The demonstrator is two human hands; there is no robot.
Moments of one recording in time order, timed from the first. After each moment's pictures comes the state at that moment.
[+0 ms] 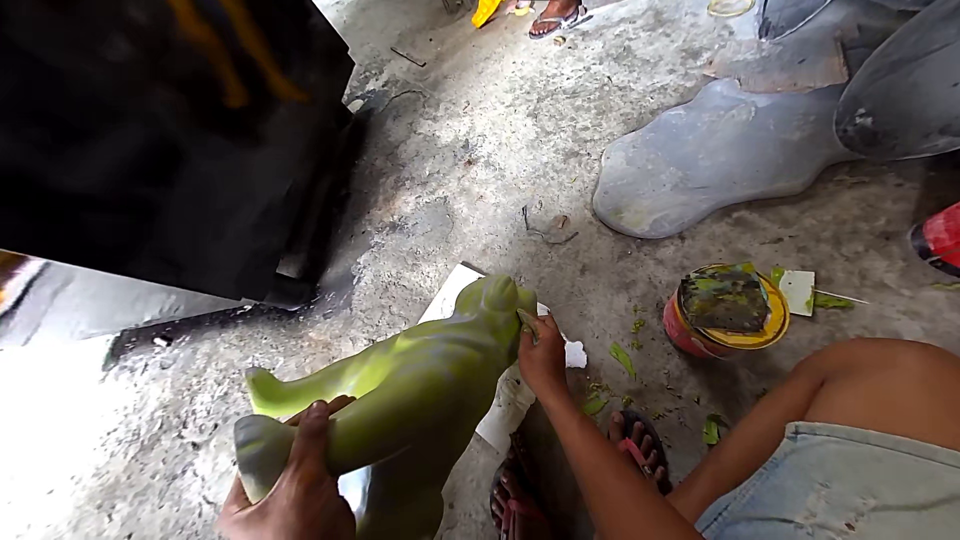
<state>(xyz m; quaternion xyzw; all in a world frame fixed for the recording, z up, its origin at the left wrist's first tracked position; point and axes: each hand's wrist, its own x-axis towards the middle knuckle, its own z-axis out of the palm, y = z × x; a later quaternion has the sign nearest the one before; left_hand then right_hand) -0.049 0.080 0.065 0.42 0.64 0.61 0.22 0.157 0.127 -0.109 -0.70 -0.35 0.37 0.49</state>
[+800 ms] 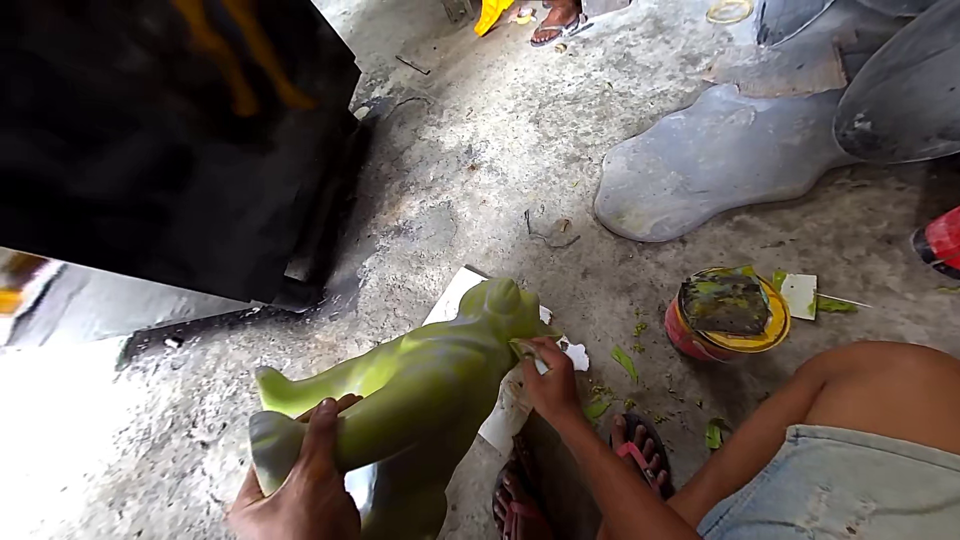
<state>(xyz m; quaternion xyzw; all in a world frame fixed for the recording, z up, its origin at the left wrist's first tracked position) -0.047 0.078 0.067 0.42 0.64 0.60 0.22 0.157 0.089 -0.129 -0.60 -0.41 0.36 0.59</state>
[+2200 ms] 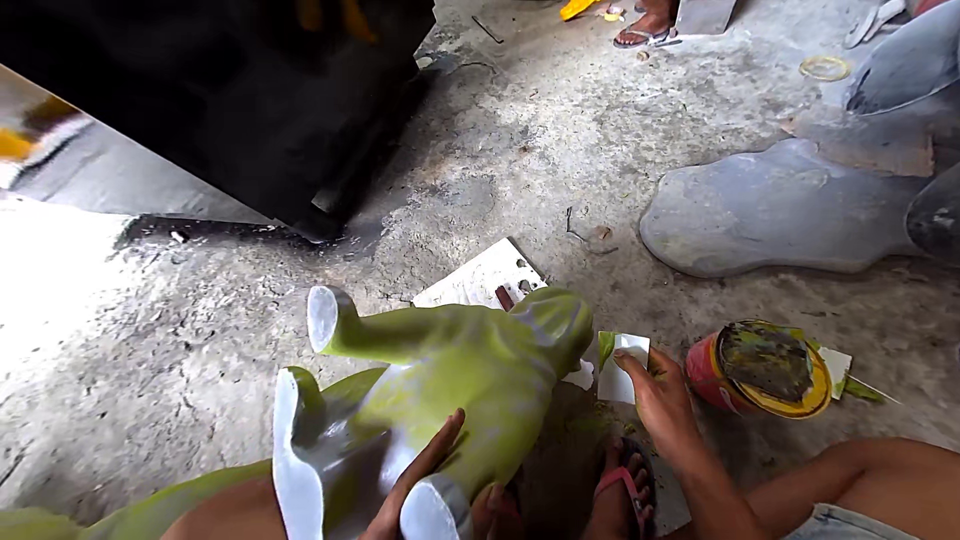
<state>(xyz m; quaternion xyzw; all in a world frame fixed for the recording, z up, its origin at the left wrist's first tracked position) -0.009 -0.022 0.042 0.63 0.52 0.48 0.33 0.264 0.061 -0.048 -0.62 -0.32 0.47 0.53</state>
